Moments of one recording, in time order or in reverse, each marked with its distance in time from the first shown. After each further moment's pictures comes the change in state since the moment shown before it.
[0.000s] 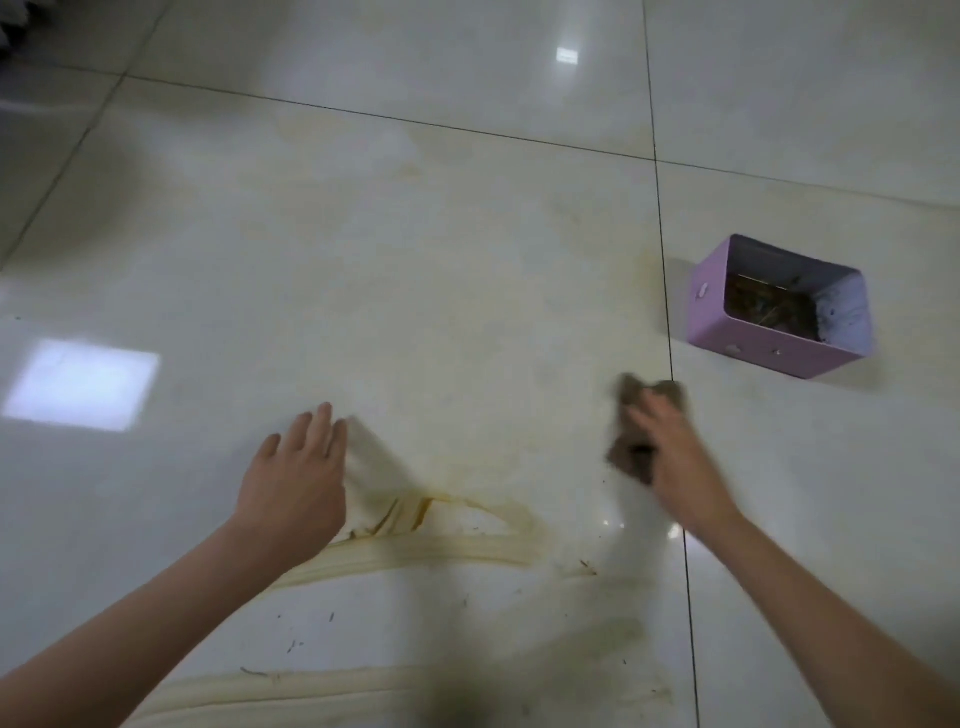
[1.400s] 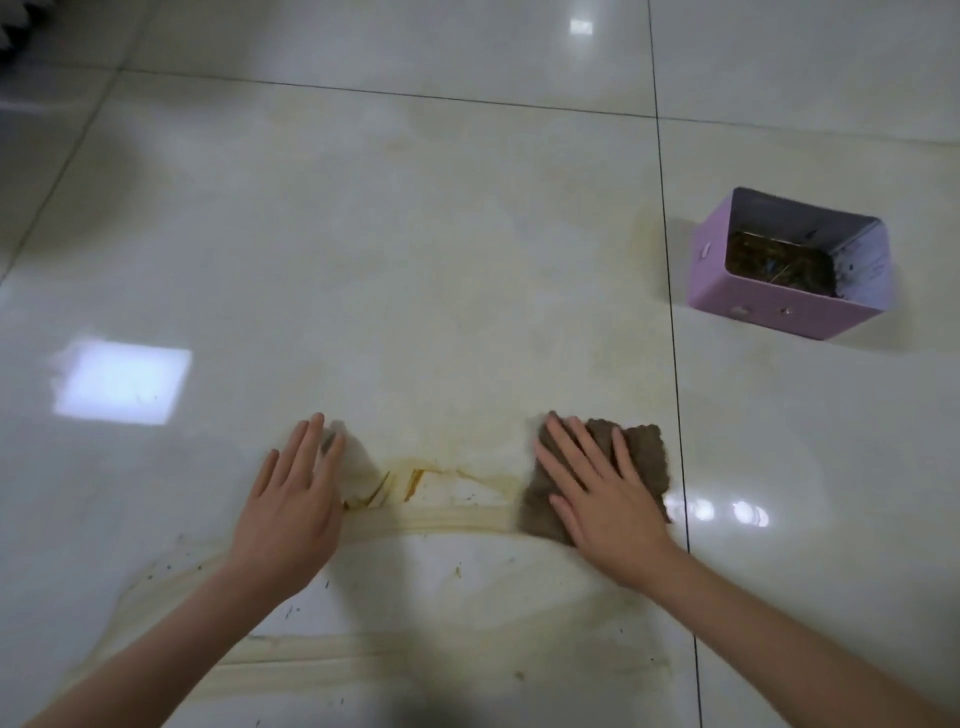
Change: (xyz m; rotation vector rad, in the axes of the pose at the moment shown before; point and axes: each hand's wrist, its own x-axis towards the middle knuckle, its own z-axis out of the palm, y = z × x) left_hand -0.034 0.017 0.051 -0.355 0.119 -0.034; right_hand -0.051 -0.028 0.062 -0.491 -0.084 -0.373
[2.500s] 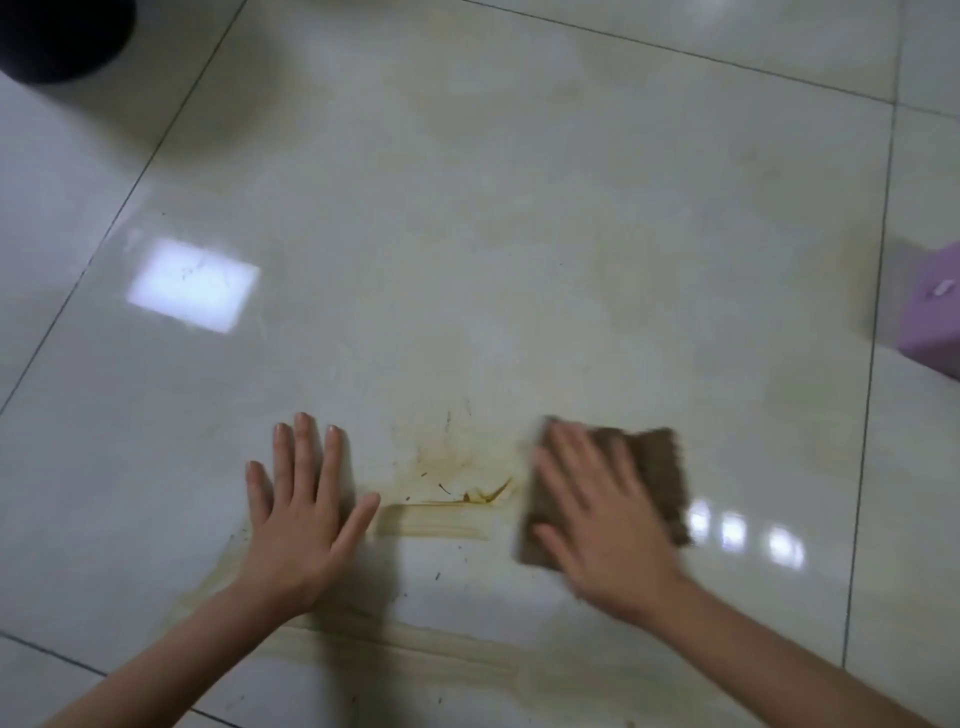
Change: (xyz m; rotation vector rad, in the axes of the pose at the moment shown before) left_hand -0.042 -0.081 0.027 -0.266 -0.175 -0.276; right_hand 0.072 -0.106 -0.004 0.107 -0.009 -0.179
